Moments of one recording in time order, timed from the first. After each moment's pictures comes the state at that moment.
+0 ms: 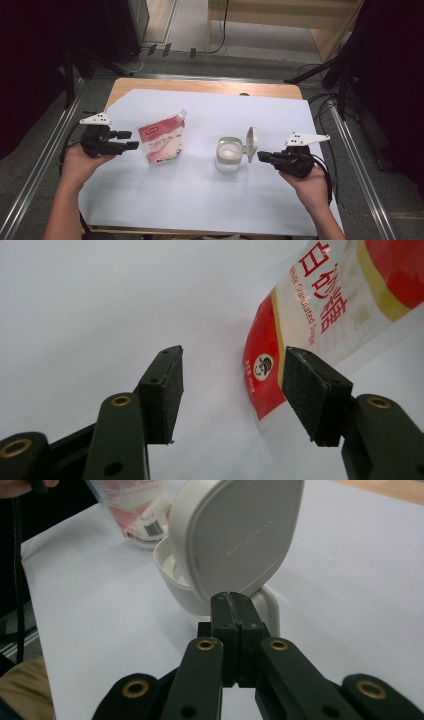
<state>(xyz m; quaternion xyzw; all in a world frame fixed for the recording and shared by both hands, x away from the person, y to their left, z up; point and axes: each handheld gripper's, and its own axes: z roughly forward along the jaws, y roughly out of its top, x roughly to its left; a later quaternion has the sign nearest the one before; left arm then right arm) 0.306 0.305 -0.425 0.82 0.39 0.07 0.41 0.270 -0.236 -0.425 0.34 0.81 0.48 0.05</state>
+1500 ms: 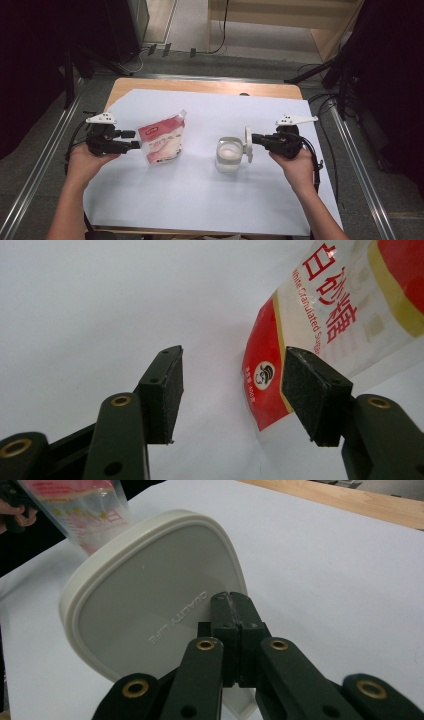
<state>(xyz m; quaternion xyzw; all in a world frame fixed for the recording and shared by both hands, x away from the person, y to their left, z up) 0.312 0.298 -0.429 0.82 0.39 0.07 0.41 0.315 -0.215 -0.421 0.37 0.79 0.49 0.05</state>
